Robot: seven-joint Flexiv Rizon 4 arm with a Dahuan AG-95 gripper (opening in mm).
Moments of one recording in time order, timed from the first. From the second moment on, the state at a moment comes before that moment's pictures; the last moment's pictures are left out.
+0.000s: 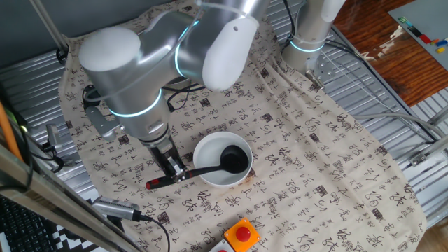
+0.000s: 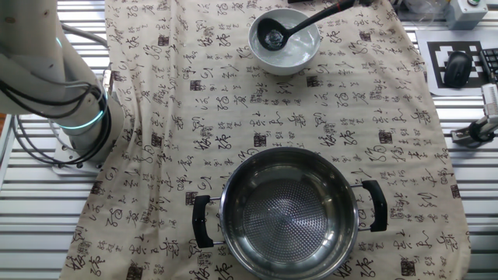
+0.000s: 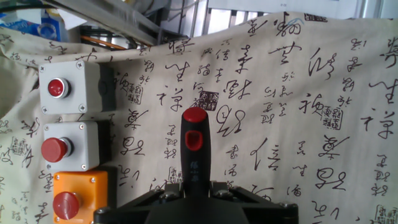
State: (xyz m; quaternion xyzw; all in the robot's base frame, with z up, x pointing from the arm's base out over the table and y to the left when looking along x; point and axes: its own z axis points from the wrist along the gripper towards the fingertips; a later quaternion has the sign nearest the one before) arm 0.600 0.254 0.189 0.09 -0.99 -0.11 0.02
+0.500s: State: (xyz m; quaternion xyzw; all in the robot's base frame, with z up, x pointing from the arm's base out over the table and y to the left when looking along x) arm 0.596 0.252 0.193 0.10 -0.99 -0.11 0.02
